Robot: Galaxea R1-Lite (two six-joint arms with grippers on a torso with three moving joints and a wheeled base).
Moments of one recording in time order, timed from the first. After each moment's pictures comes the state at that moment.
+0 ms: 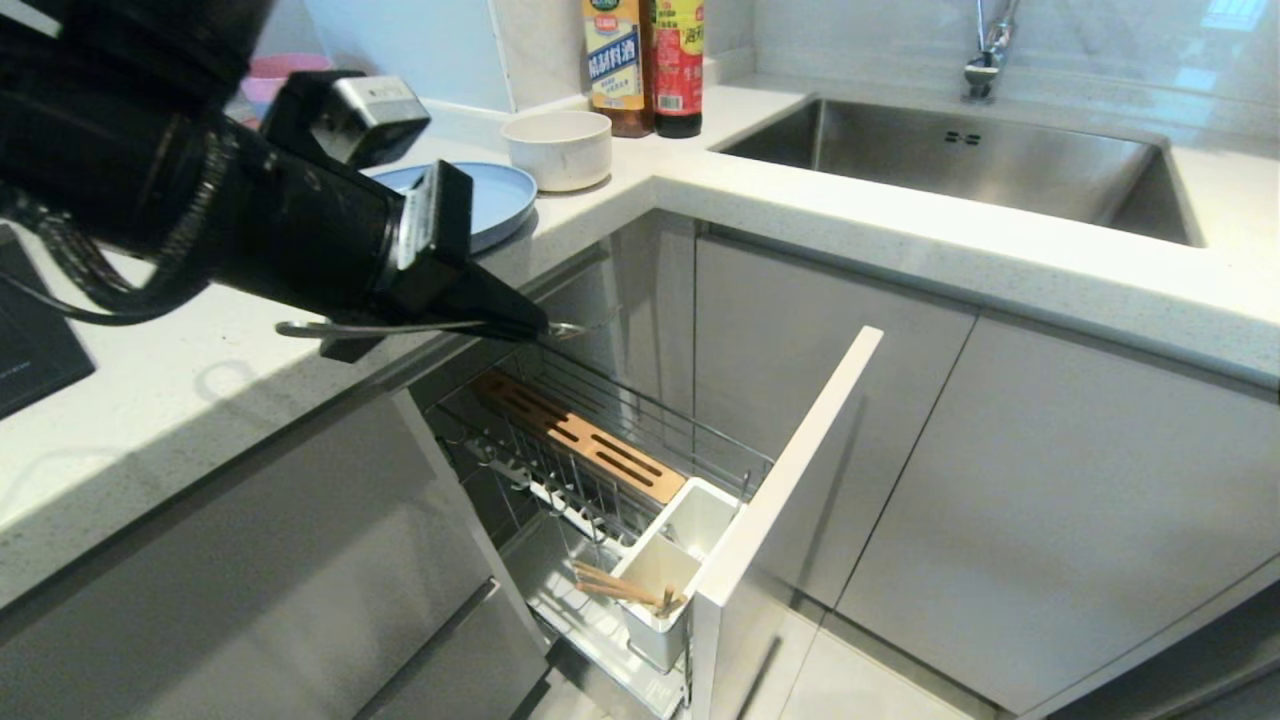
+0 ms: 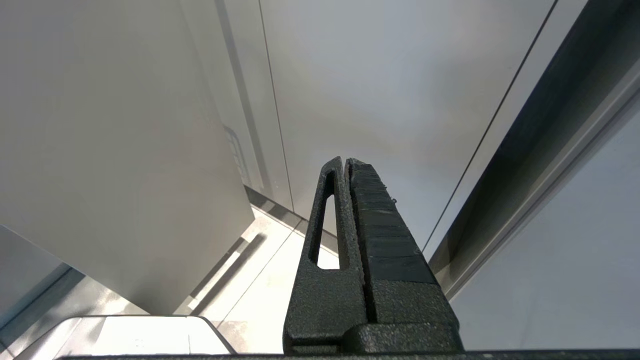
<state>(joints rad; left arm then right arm) -0.61 1.64 -1.88 0.92 -0.17 -0.52 0.00 0.00 0.00 0.00 0.00 0.01</state>
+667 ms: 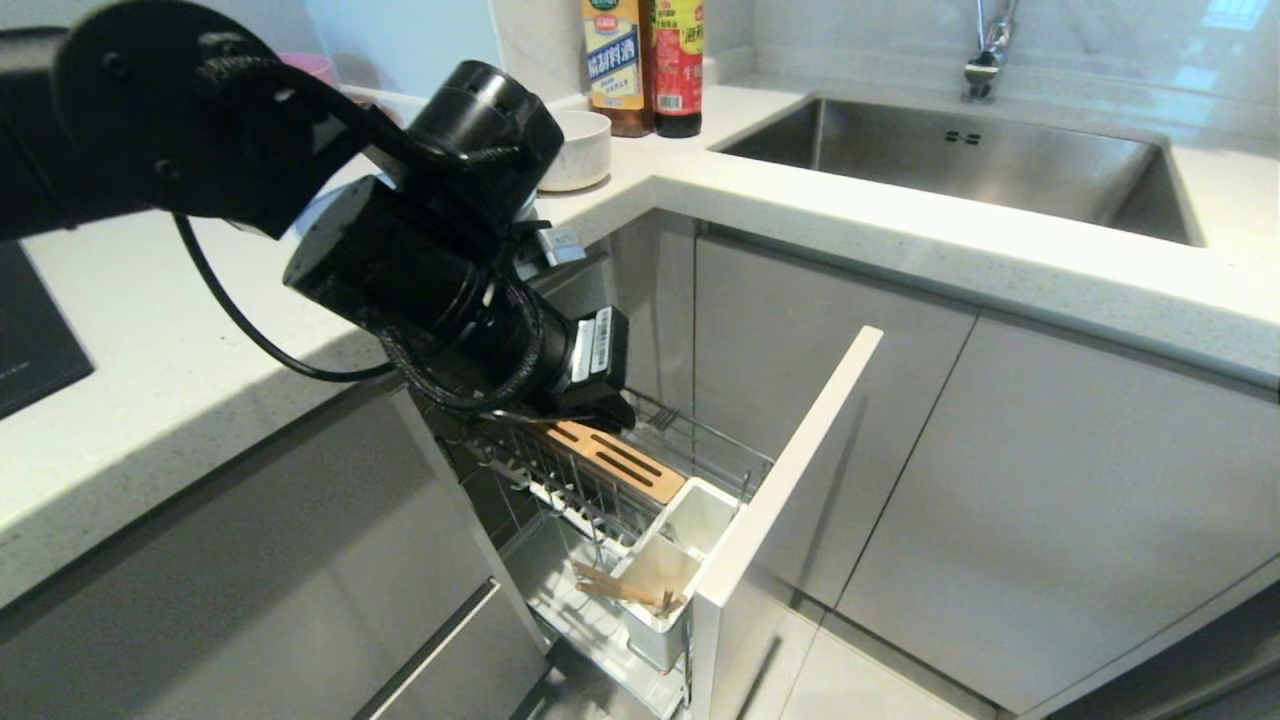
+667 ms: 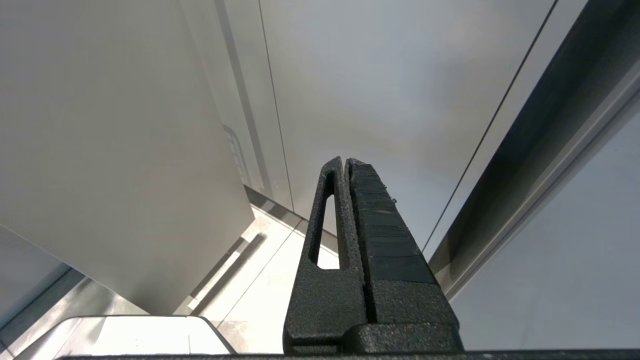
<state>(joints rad) -0.70 1.85 -1.89 0.94 -0.09 -0.52 0.00 0.00 0.00 0.00 0.00 0.01</state>
